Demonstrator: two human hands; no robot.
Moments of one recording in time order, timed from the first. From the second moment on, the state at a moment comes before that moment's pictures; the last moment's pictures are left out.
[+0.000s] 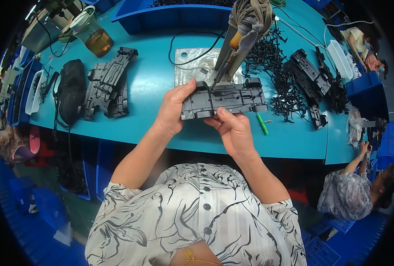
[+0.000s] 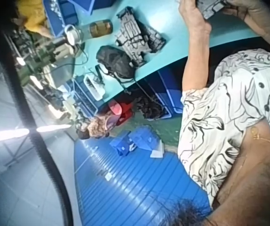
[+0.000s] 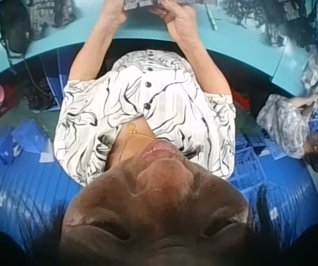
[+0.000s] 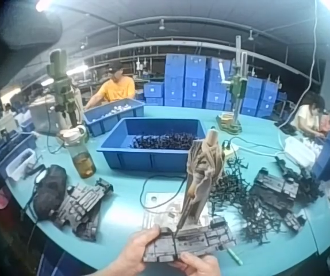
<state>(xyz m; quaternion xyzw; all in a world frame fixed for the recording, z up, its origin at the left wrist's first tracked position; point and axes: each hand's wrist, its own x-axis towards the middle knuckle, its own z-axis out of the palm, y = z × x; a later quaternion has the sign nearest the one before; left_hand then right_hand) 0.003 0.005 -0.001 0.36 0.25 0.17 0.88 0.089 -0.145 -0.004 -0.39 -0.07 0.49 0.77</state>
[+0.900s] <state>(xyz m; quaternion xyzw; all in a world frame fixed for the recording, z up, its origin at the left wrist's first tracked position) 0.009 0.027 0.004 0.36 0.27 0.14 0.88 0.089 -0.126 0.005 -0.39 -0.09 0.48 0.78</state>
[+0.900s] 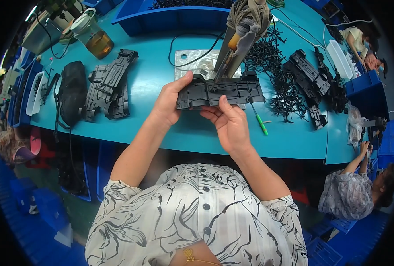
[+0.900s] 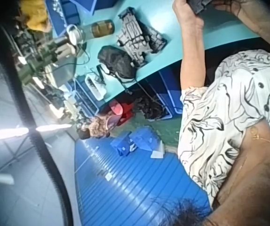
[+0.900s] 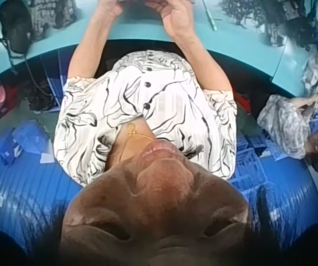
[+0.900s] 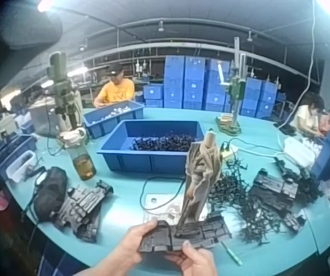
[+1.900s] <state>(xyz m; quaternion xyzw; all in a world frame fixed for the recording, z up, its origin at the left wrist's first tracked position) 0.008 0.026 0.012 0.36 0.28 0.13 0.88 0.083 -0.124 0.012 -0.39 -0.09 0.47 0.79</state>
